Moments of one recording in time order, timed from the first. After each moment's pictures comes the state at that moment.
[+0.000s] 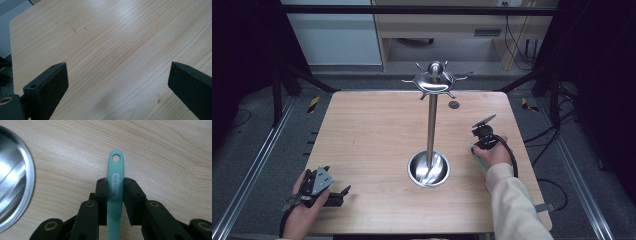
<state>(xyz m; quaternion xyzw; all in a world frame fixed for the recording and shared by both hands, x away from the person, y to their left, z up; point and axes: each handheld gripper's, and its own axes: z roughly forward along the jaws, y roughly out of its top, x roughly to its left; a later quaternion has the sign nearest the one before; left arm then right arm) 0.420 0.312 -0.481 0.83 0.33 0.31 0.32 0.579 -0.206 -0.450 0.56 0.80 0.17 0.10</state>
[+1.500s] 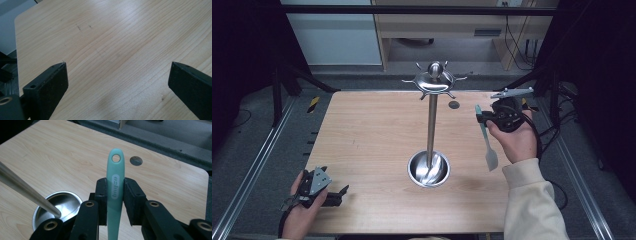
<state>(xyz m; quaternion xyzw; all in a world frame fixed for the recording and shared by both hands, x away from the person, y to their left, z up) 0.419 0.317 -0.482 0.82 0.35 0.32 0.32 0.523 -0.213 -0.295 0.46 0.78 0.37 0.22</state>
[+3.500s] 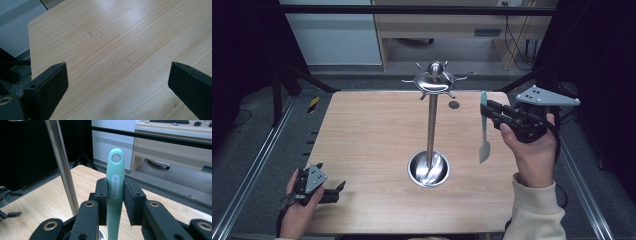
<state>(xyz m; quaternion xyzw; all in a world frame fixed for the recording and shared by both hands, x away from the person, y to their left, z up) 0.421 0.324 -0.475 0.80 0.35 0.34 0.34 0.445 -0.213 -0.231 0.38 0.71 0.53 0.27</state>
